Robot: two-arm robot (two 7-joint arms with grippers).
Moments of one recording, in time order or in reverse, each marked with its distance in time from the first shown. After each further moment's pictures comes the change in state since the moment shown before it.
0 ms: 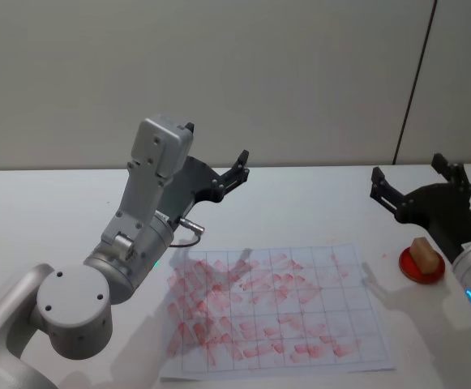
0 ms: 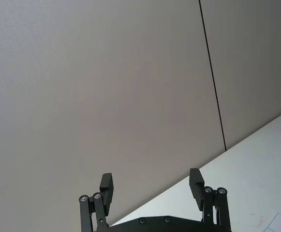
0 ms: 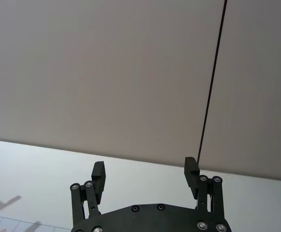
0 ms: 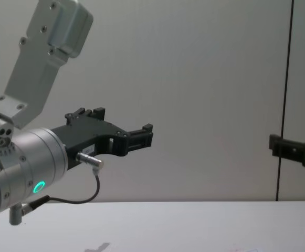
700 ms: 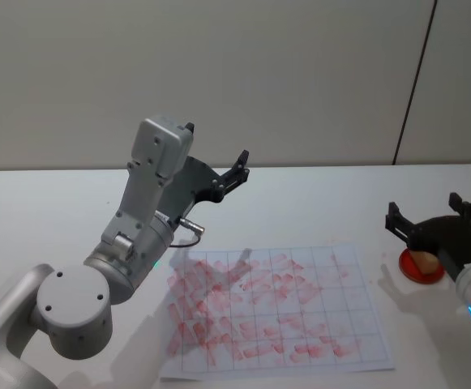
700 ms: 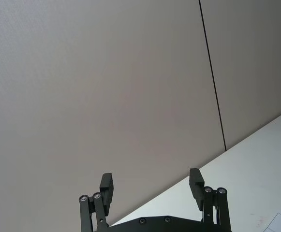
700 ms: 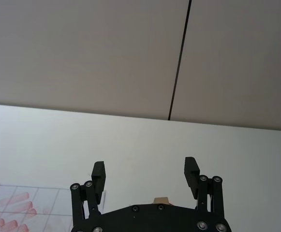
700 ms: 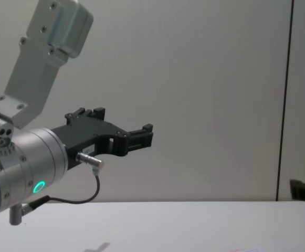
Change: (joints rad) left arm 0.000 0.000 0.000 0.000 0.000 0.000 0.000; right arm -0.018 -0.026 0.003 -0.009 -0.034 0.219 -0.126
